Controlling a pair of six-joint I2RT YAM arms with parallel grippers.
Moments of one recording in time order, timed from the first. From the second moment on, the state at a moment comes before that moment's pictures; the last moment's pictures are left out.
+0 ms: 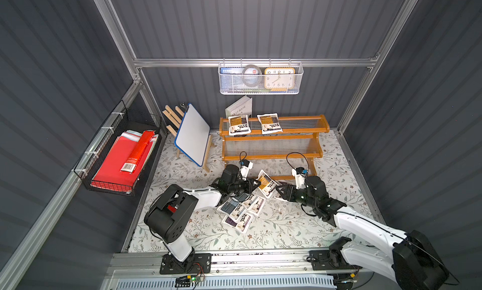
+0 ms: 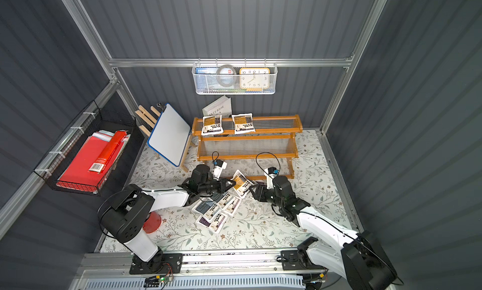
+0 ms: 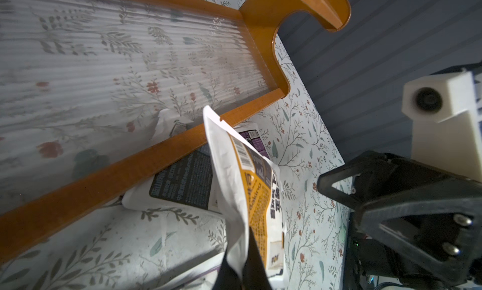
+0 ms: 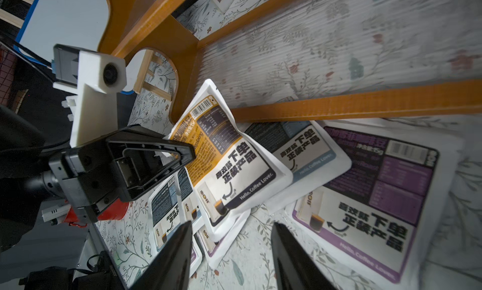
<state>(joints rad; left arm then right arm) -0.59 1.68 0.73 0.48 0.54 -0.58 0.55 1.12 0.43 0.15 -0.29 0.66</state>
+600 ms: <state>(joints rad) -0.56 1.67 0.72 0.53 0.66 -0.64 0.50 1.33 0.43 0.51 -0.54 0.76</state>
